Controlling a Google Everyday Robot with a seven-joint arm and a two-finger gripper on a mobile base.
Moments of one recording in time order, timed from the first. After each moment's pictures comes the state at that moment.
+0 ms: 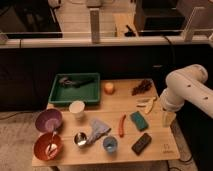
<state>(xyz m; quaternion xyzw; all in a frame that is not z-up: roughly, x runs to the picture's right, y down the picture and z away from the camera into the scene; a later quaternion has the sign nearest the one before) 0.284 0.107 0.684 -0.28 0.02 0.02 0.96</state>
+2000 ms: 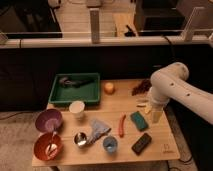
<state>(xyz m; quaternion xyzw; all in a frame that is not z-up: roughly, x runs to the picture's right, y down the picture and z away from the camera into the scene) 0.229 0.092 0.712 -0.27 0.01 -0.01 0.96</state>
